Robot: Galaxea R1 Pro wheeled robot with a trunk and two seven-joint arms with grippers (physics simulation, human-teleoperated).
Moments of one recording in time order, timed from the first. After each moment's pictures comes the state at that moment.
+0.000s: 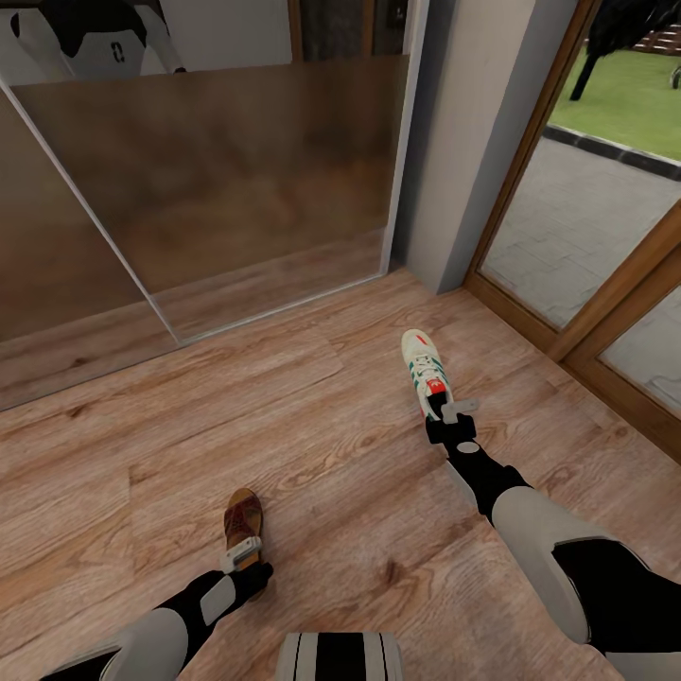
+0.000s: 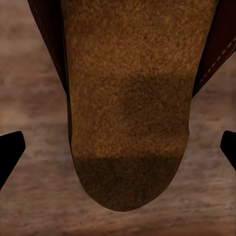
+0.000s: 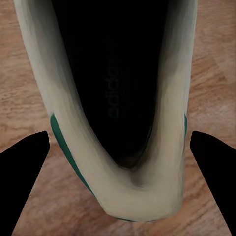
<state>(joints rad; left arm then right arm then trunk) -0.71 -0.06 0.30 -0.08 0.22 0.14 0.05 -1.02 -0.01 0.14 -0.24 0.09 -0.09 -0.16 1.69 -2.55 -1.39</state>
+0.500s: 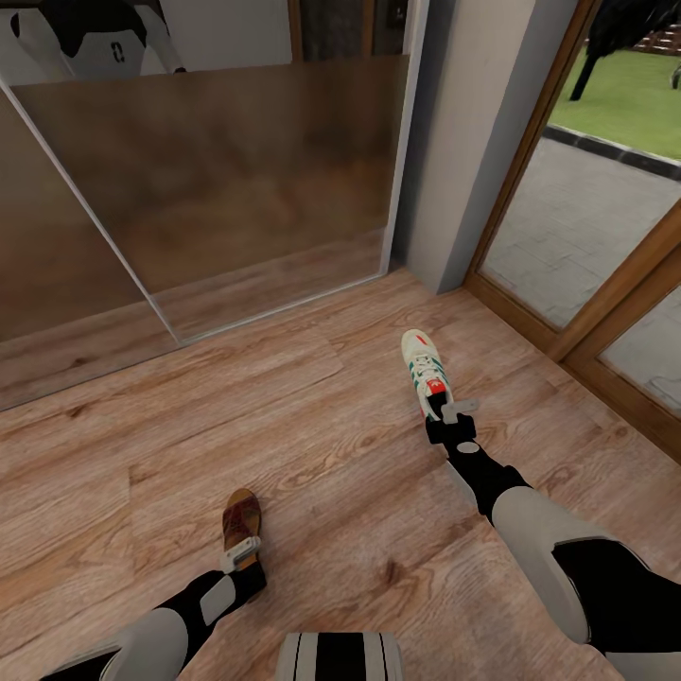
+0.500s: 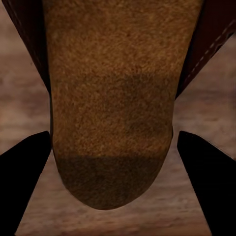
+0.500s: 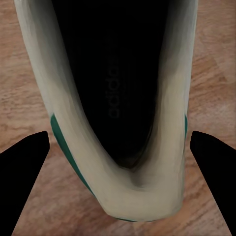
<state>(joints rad) -0.71 -0.06 0.30 -0.08 0.22 0.14 0.05 -1.02 -0.01 0.14 -0.24 0.09 -0.09 -0.16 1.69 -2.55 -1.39</state>
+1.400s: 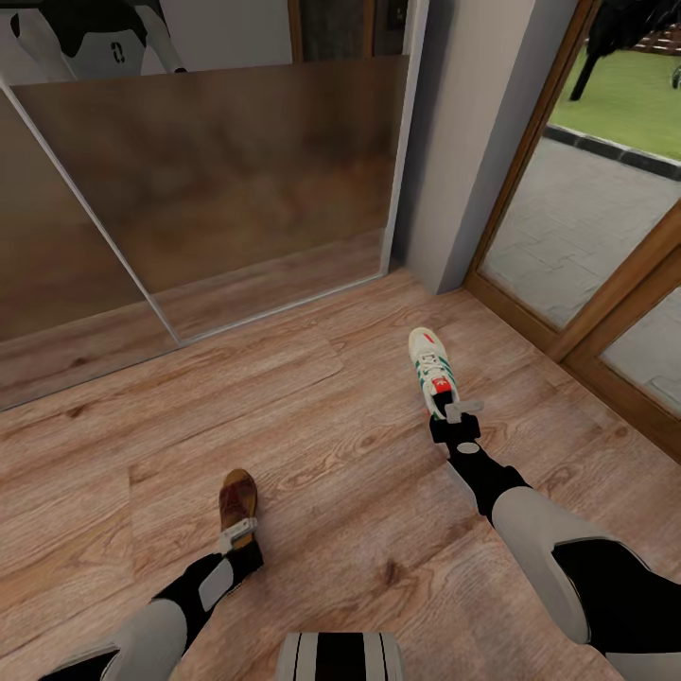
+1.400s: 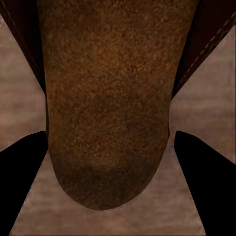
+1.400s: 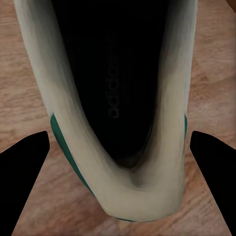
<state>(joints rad) -0.71 -0.06 0.28 -0.18 0.22 0.14 0.05 -1.02 -0.01 0.14 -0.24 0.09 -0.10 -0.22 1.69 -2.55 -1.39</state>
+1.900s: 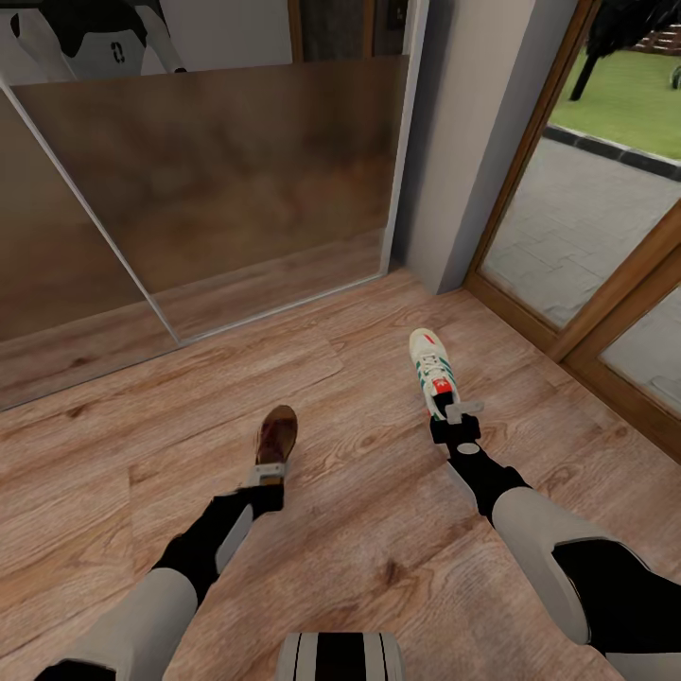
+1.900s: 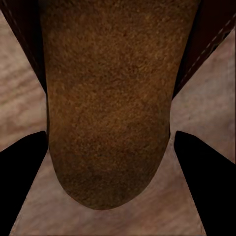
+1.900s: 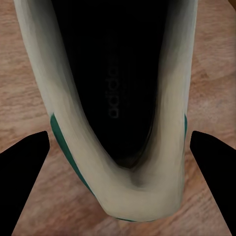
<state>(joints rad) -0.71 -0.06 -0.14 -0.60 0.22 0.38 0.05 -1.02 -0.01 0.14 -0.23 0.09 -0.10 -0.23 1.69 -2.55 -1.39</state>
